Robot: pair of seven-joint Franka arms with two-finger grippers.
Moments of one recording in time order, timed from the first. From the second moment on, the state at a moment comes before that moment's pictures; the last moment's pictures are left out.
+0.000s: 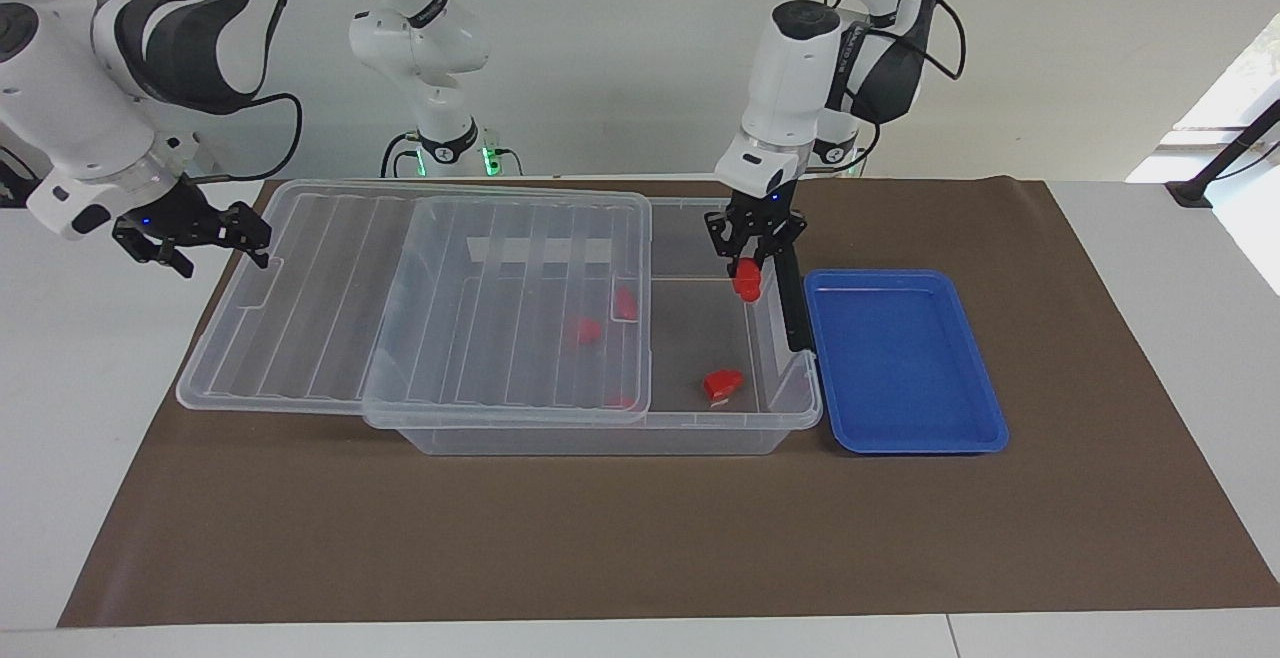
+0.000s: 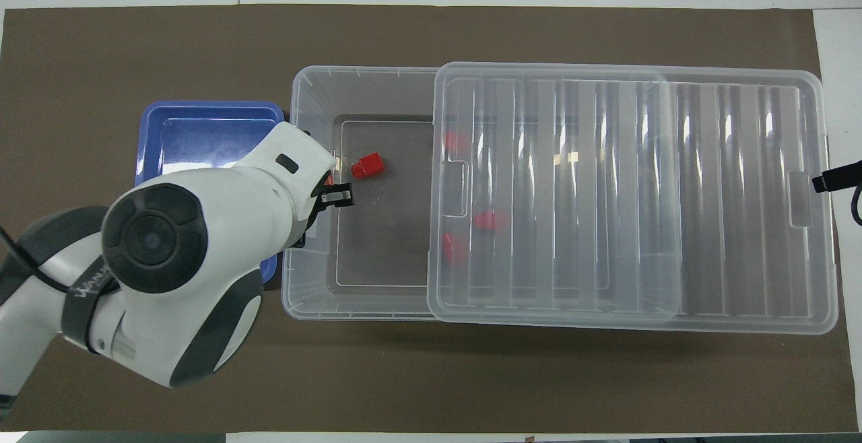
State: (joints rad) left arm -0.54 0.00 -0.08 -2.02 0.04 2.19 -0.65; right arm -0.06 0.09 -0.16 -1.65 0.00 1.65 -0.29
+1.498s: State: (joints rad) left arm -0.58 0.21 -0.08 -2.05 0.05 2.39 -0.66; right arm -0.03 0.04 -0.09 -1.58 0.00 1.56 -0.03
